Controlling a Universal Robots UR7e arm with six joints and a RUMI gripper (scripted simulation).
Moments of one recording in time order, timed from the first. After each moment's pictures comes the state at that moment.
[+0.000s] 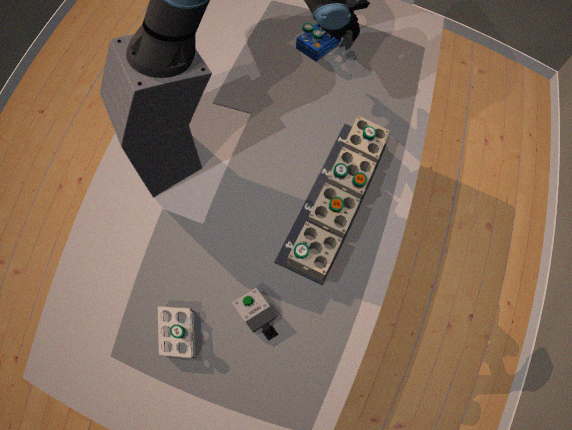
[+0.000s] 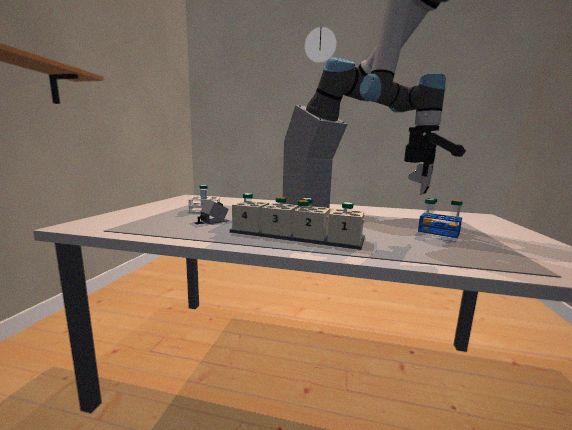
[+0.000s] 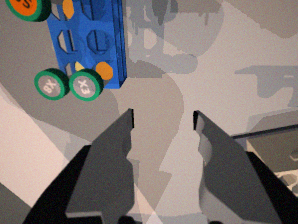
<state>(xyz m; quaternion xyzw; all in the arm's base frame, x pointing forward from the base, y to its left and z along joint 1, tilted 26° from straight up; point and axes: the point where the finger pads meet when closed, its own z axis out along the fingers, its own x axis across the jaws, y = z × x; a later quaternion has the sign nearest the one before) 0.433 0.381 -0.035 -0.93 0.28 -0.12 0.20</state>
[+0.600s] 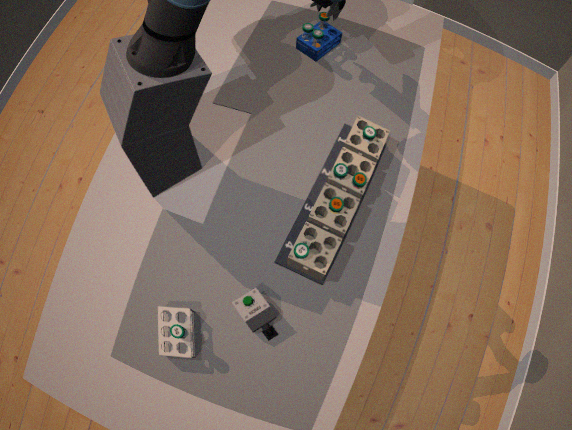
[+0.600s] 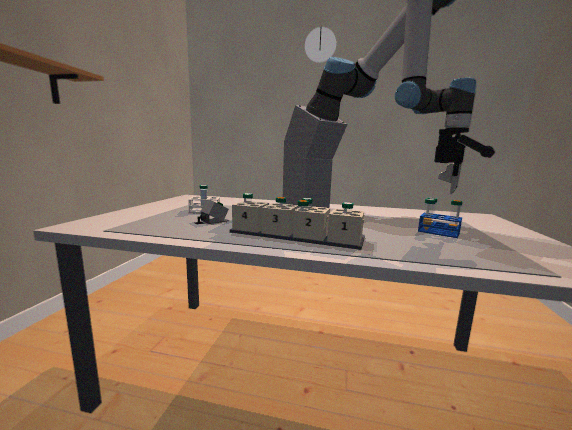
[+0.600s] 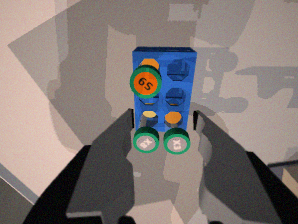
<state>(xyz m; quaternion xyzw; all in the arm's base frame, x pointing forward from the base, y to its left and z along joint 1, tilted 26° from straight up) 0.382 0.500 -0.015 -0.93 0.28 -0.12 0.20</state>
